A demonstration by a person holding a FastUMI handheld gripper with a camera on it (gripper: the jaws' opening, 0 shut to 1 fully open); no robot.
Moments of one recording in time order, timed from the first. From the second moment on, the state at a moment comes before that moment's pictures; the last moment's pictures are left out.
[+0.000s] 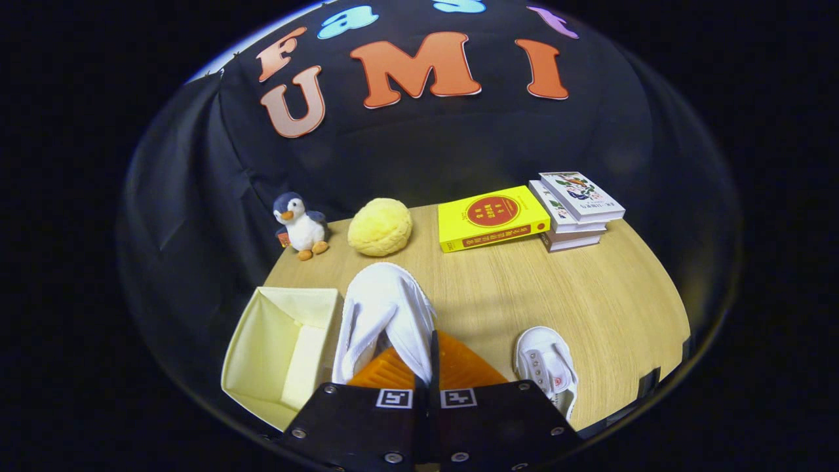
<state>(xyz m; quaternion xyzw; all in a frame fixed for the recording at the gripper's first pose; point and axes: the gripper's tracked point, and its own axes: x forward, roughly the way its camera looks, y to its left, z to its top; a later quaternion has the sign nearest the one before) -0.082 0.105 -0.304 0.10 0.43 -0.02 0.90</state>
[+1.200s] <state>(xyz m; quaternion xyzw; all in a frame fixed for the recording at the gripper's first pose) -0.097 0.321 -0.401 0.13 0.58 -0.01 0.81</state>
